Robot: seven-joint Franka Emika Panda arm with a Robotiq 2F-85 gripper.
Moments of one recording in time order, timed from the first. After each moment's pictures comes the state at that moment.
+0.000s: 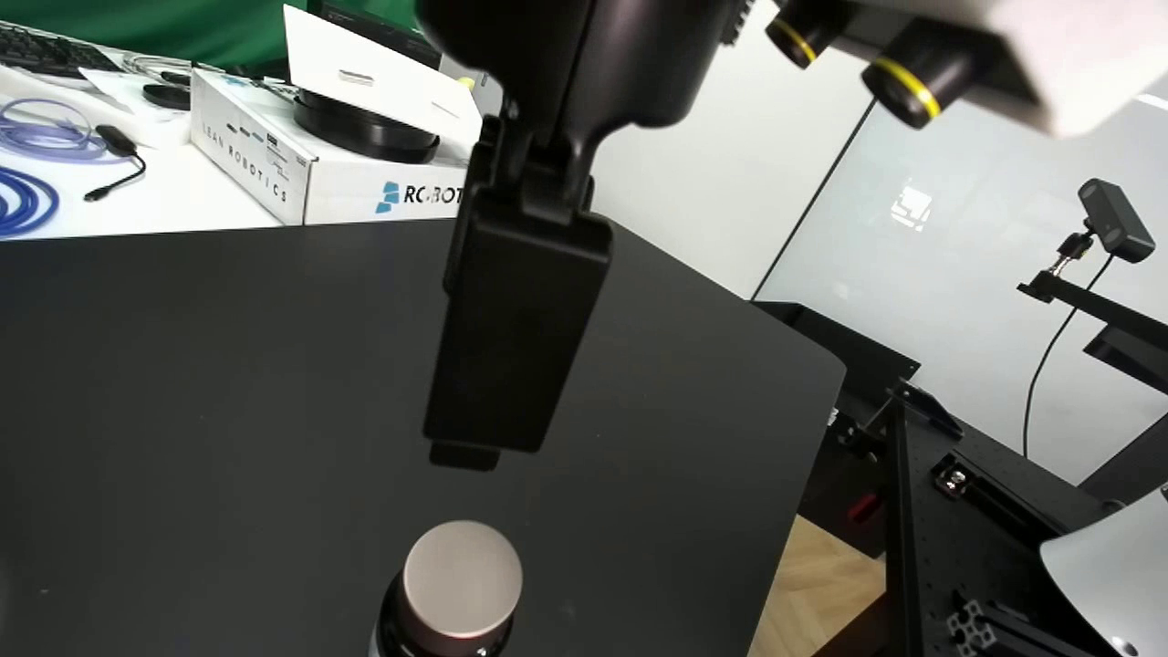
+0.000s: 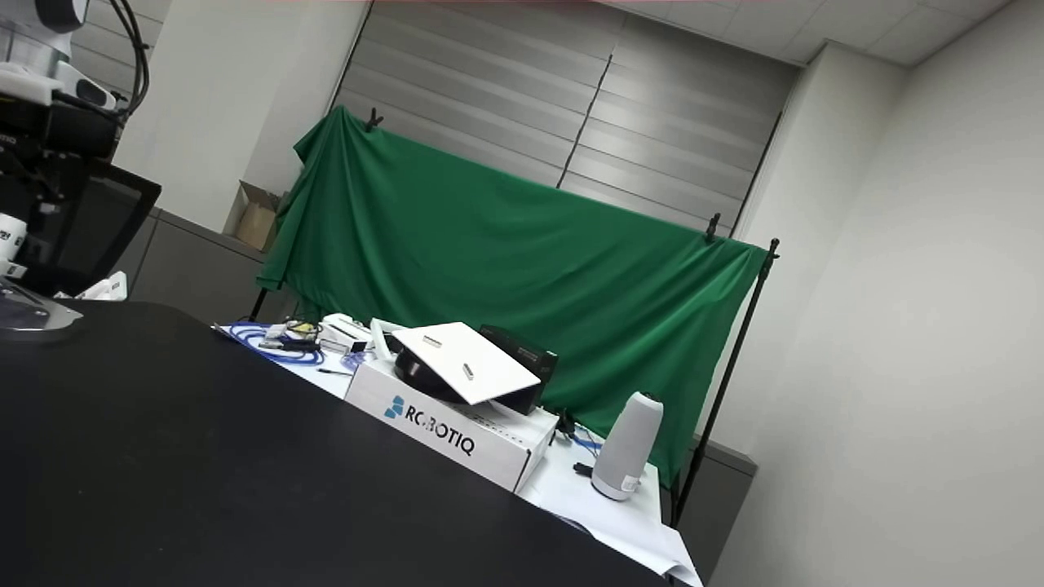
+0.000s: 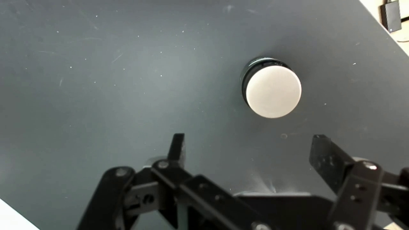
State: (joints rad) arm 0.41 0.33 0.29 -2.10 -0.32 2.36 0.24
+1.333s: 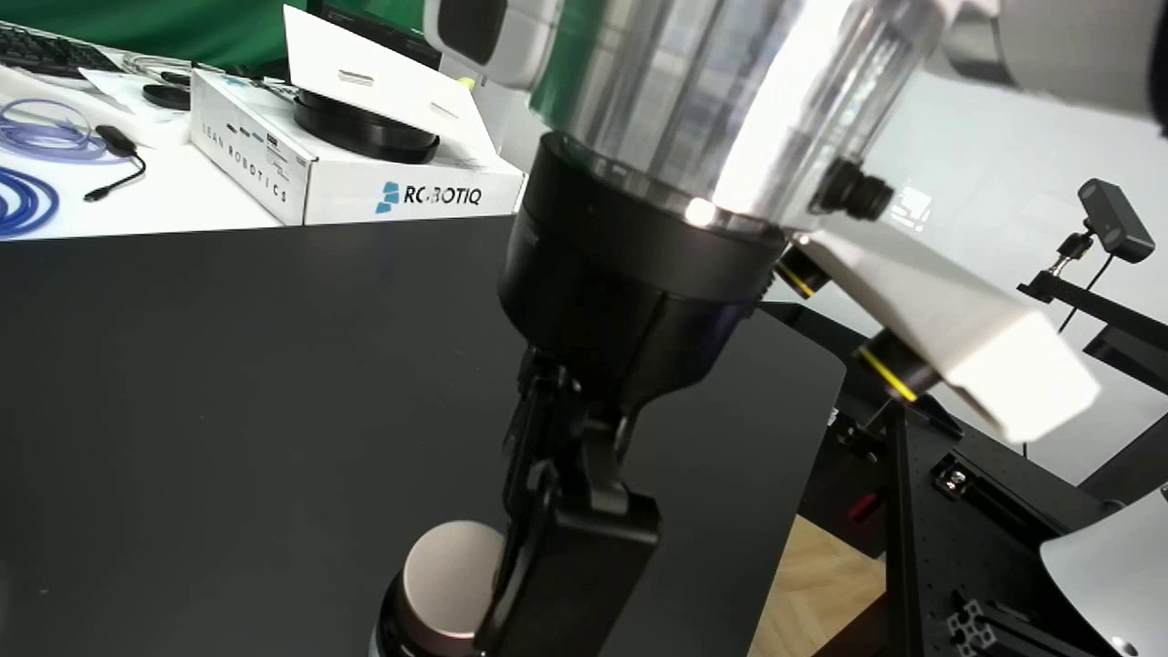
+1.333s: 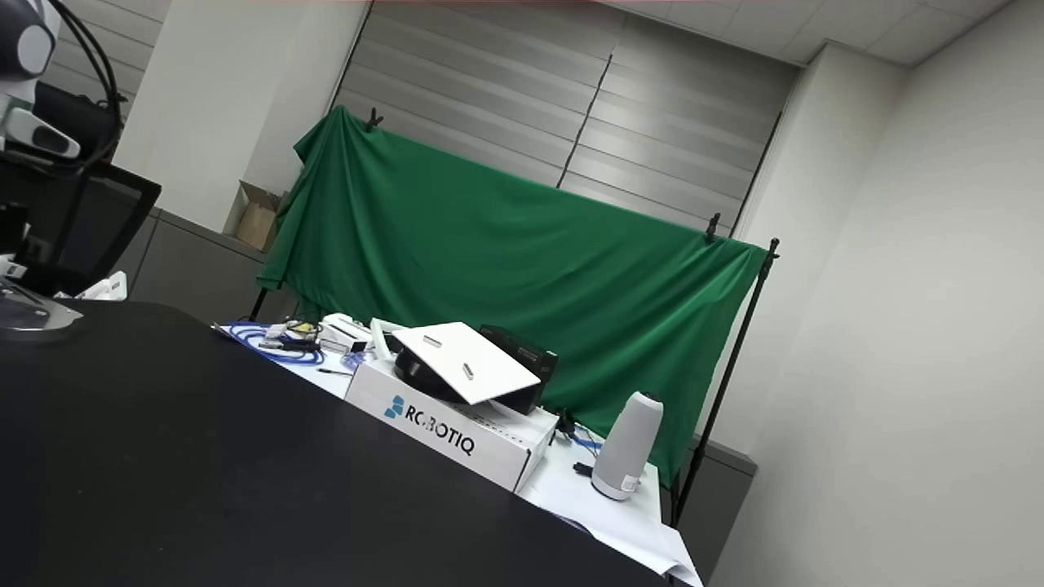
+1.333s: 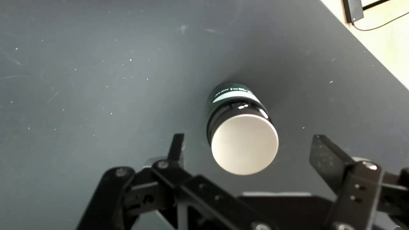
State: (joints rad) arm 0.42 0.37 0.27 -2.27 -0.20 2.63 0.23
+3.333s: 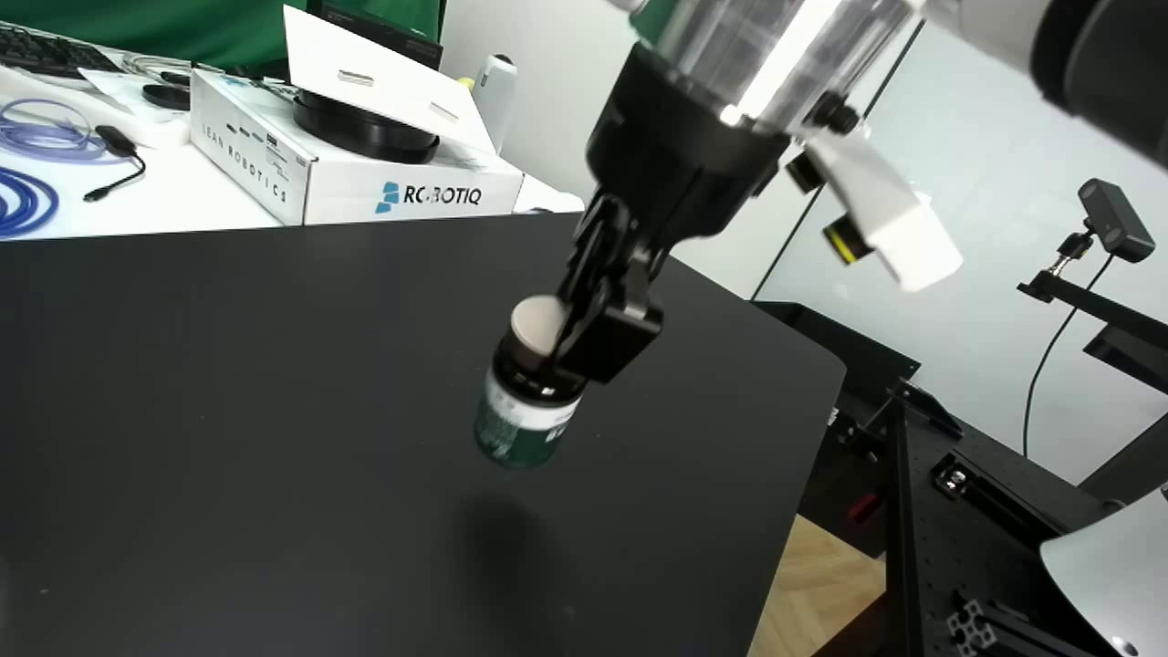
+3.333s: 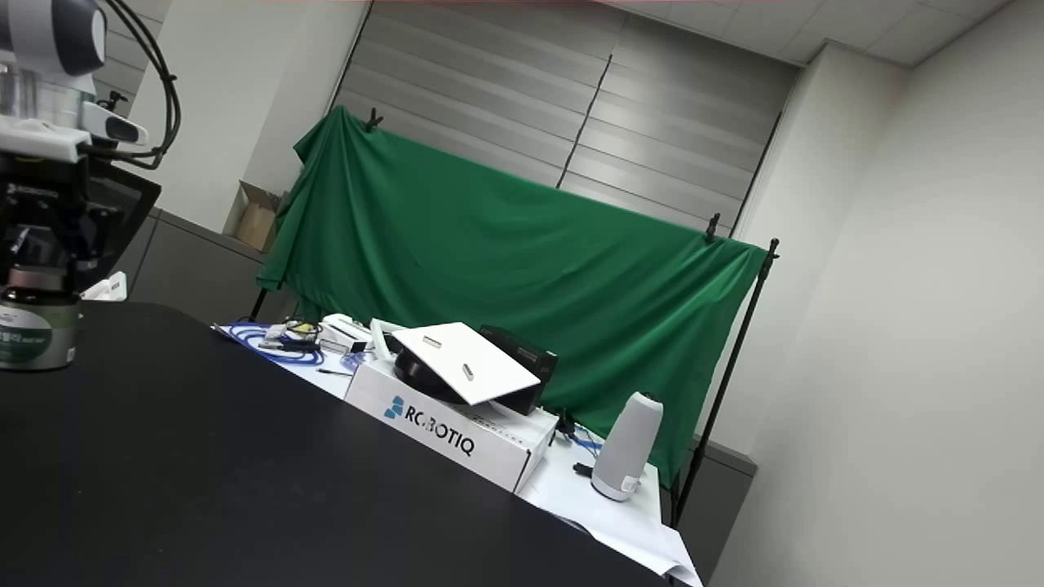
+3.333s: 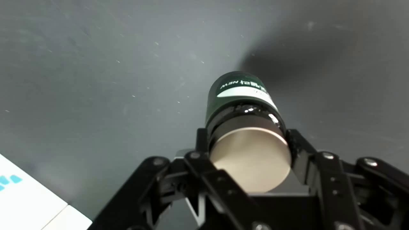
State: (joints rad) arm 0.69 0.23 -0.16 -2.39 -0.45 2.68 0.34
